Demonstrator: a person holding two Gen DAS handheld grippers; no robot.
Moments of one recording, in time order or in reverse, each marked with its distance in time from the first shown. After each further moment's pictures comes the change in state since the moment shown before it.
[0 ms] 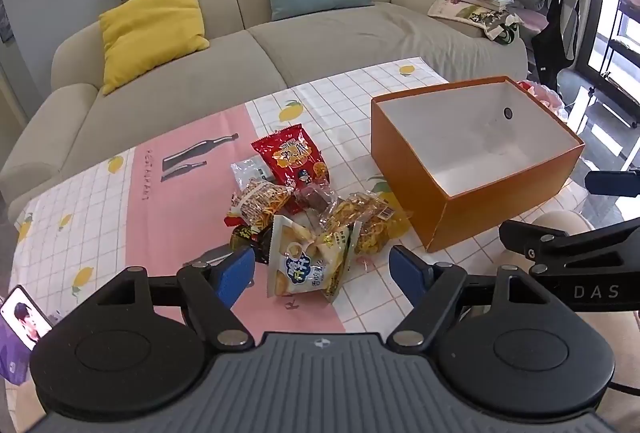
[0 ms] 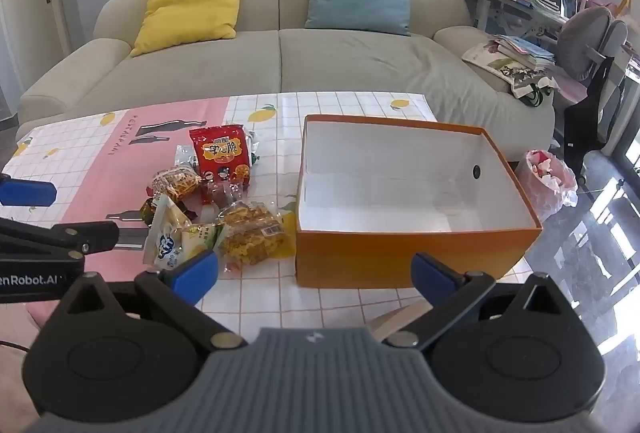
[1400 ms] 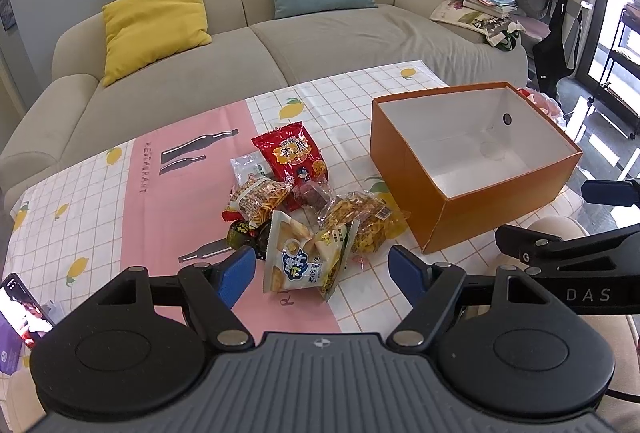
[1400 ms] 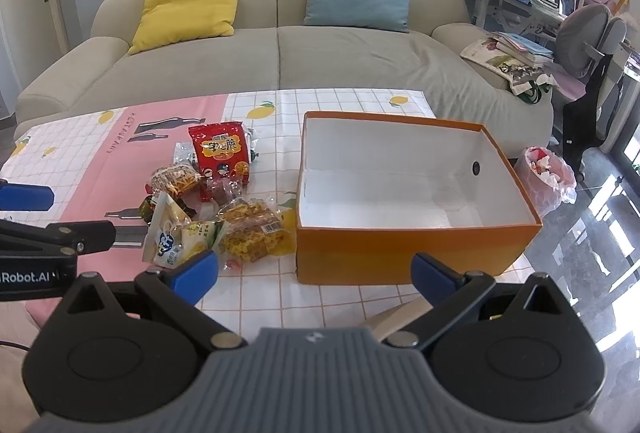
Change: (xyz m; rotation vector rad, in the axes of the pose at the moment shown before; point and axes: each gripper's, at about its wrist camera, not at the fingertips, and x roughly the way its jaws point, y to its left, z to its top) left arm 0.000 0.005 -0.004 -0.055 0.006 -0.031; right arm 0.000 0.003 -0.001 -0.003 0.008 -0.013
